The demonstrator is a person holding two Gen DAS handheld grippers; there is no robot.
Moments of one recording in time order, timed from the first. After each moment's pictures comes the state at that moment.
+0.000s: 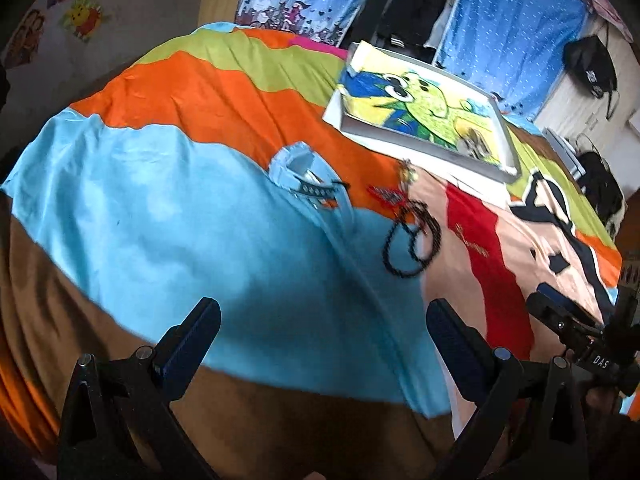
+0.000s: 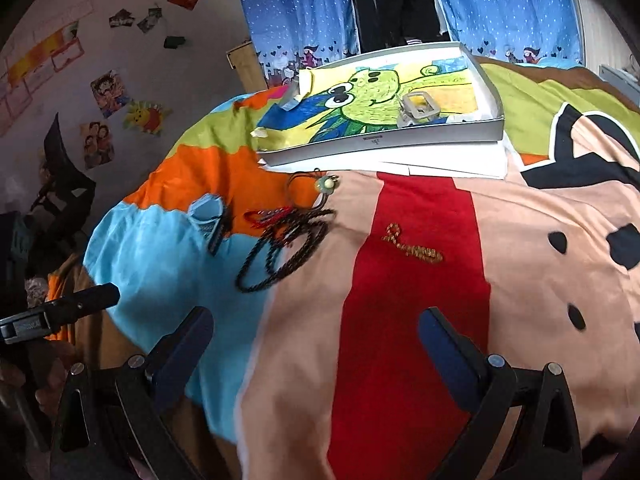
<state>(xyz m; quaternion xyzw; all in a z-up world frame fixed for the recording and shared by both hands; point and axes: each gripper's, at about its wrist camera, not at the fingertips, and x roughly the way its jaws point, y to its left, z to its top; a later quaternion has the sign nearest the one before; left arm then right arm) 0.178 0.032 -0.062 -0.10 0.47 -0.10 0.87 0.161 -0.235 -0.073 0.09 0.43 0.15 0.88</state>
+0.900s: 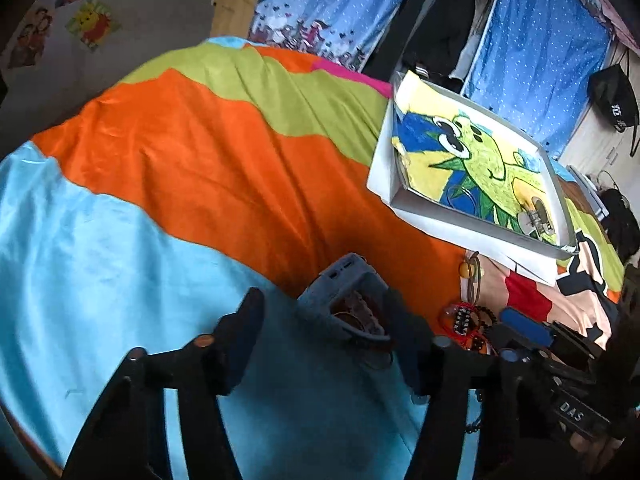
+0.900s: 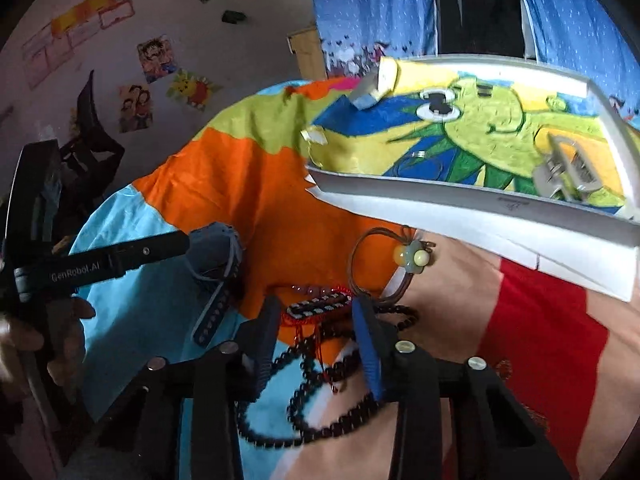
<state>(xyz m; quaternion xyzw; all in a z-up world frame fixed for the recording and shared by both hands) 0.299 0.056 -0.102 -0.11 0.44 -0.09 0.89 0.283 -0.160 -0.116 0.03 0.42 0.25 0.87</state>
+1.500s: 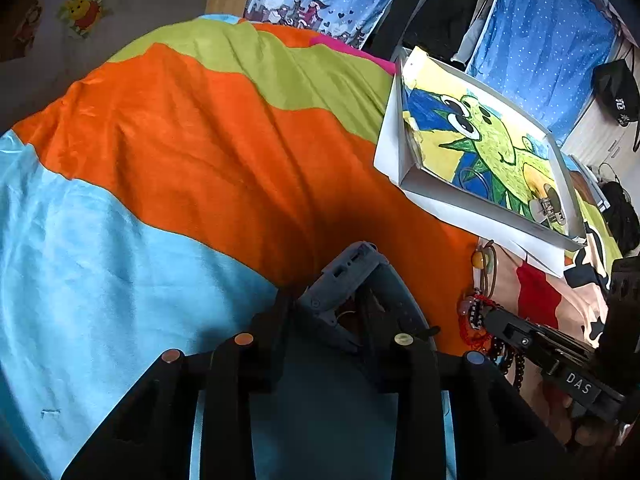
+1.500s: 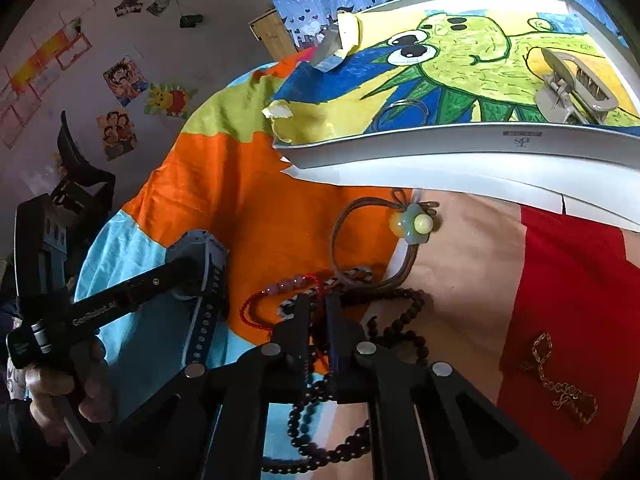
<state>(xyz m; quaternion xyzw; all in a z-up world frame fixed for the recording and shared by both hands) 0.314 0.054 -0.118 -0.11 0.46 -0.09 0.88 0.301 -0.169 -0.135 0.11 0.47 0.23 0.84</state>
